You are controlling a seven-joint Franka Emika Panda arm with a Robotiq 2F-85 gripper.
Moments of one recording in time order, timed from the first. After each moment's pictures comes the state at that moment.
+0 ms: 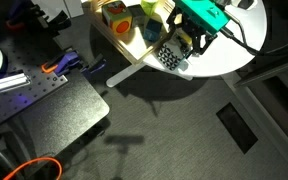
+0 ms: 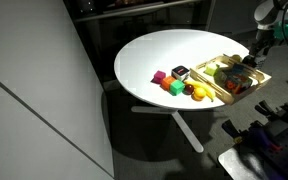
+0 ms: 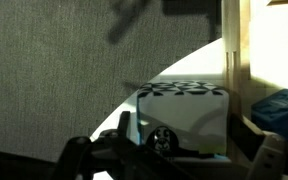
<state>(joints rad) -0.33 0.52 -0.19 -2.03 -0.10 2.40 -0.36</state>
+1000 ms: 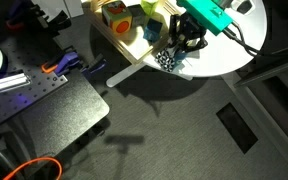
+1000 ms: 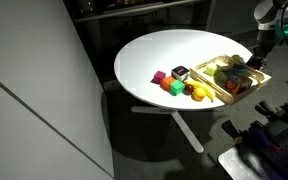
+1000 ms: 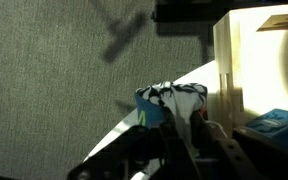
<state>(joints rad) -0.33 0.53 -0.19 -1.99 -0.11 2.27 -0.37</state>
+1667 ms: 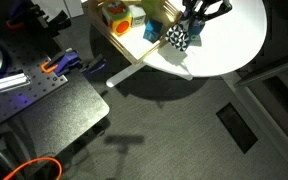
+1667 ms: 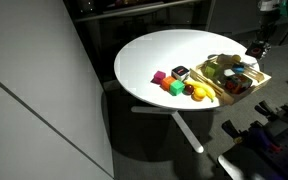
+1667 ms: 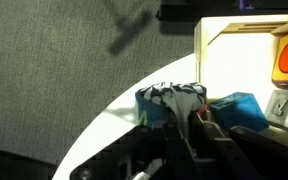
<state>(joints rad) -0.28 0.39 -0.18 -1.96 -0.15 2.12 -0.37</state>
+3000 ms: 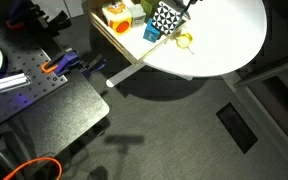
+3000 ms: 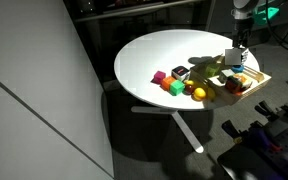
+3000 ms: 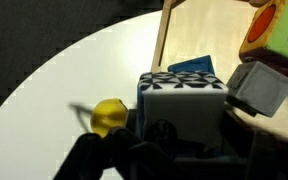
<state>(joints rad) -0.17 0.44 -0.12 -1.94 -0.18 2.18 -0.37</state>
